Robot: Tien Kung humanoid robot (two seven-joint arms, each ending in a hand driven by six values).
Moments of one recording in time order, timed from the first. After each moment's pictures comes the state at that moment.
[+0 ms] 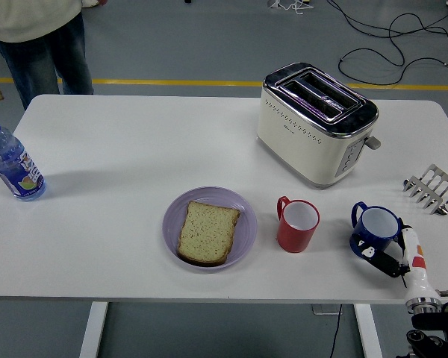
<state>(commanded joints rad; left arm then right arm) -0.04 0.02 -0.63 -0.18 0.77 0.04 0.17 0.09 -0.17 1.02 0.95 -1.19 -0.56 0.49</state>
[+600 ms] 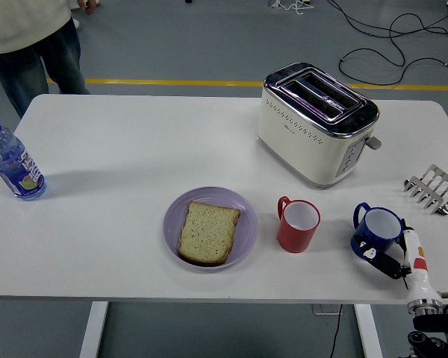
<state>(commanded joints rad) -0.04 0.03 -0.60 -0.18 0.75 0.04 0.16 0.08 -0.17 1.04 0.95 -1.19 -0.55 0.49</state>
